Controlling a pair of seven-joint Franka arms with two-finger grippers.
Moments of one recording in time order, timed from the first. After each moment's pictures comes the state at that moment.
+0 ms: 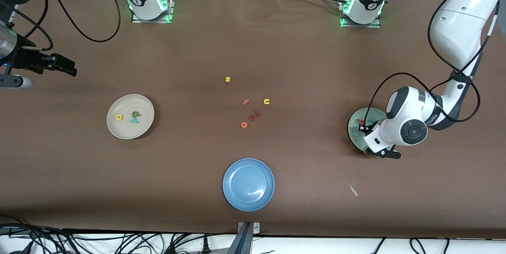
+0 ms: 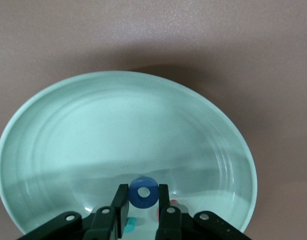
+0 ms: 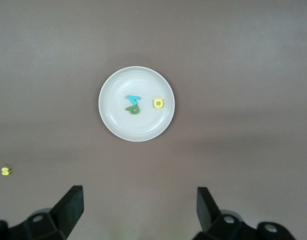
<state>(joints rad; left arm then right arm) 0.30 0.76 -0.46 -1.64 0.40 2.02 -0.19 0.07 0.05 -0.08 -1.64 -0.03 1.59 0.03</state>
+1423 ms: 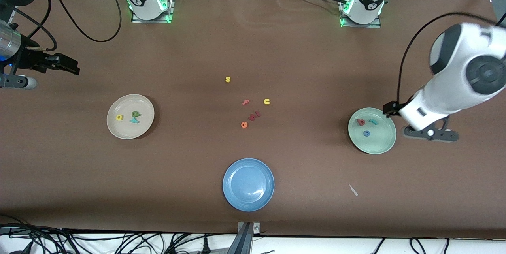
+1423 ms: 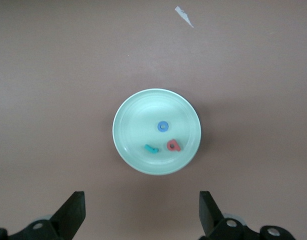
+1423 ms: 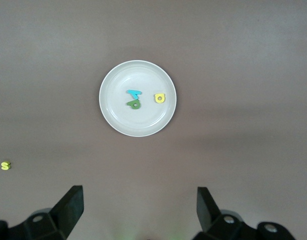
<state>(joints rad) 0.33 0.33 -0.52 -1.50 0.22 1.68 -0.08 0.07 0.06 -0.07 -1.64 -0.03 1.58 0.03</state>
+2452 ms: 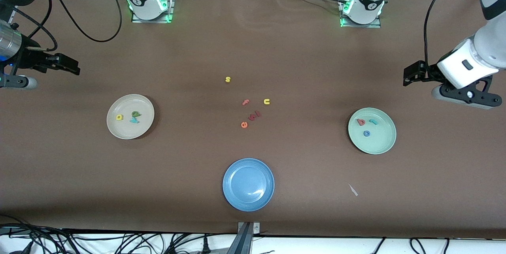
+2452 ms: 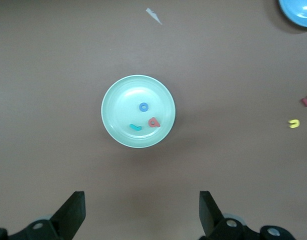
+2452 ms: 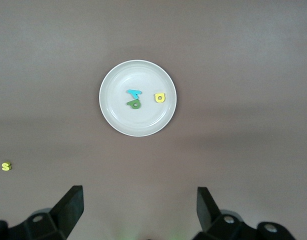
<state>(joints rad) 0.29 0.19 -0.43 -1.47 0.08 1.55 0.05 0.07 0.06 -0.07 -1.64 -0.03 1.58 0.04</state>
